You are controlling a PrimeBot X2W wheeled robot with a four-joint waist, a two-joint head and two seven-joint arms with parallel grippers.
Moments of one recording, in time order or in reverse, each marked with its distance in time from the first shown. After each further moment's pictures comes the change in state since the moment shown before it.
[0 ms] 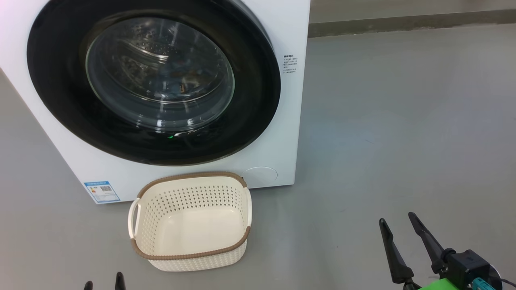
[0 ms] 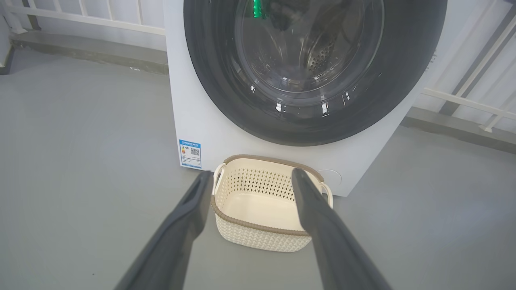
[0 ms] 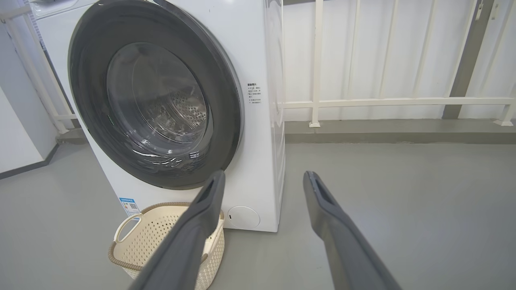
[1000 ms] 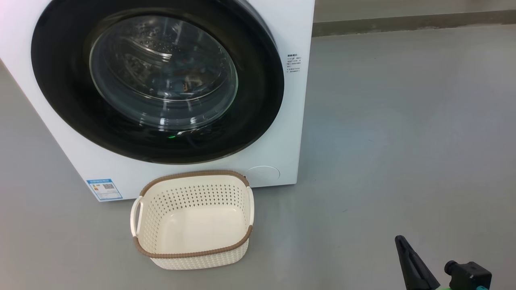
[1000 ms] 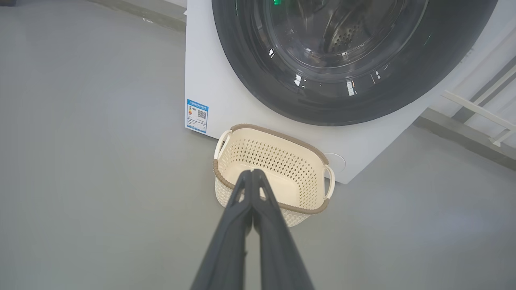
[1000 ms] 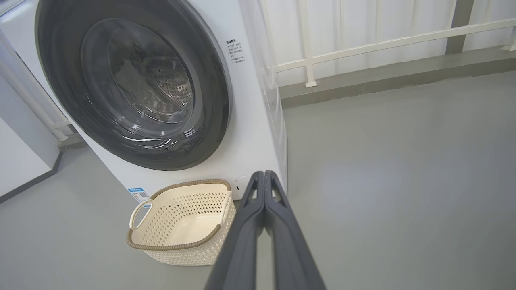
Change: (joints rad) left arm 0.000 -0.030 0.005 0.071 -0.101 0.000 0.037; right arm 0.021 0.007 -0.014 0.106 0.128 0.000 0.035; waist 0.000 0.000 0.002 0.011
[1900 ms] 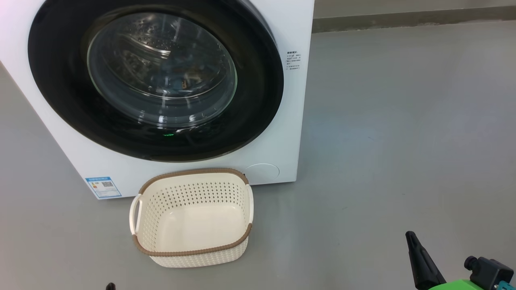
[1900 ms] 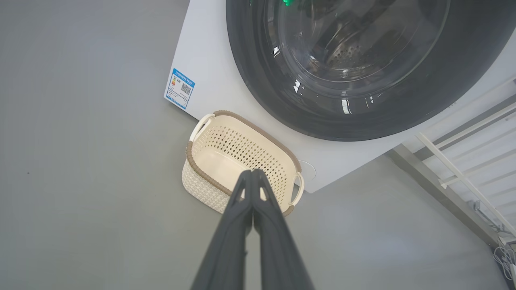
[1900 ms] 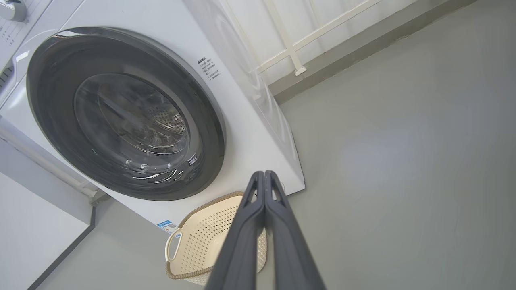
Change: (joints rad) left arm -0.050 0.003 0.007 0.007 -0.268 -0.025 0.076; right arm -0.025 0.003 -0.027 0.017 0.296 0.000 0.072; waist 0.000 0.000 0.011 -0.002
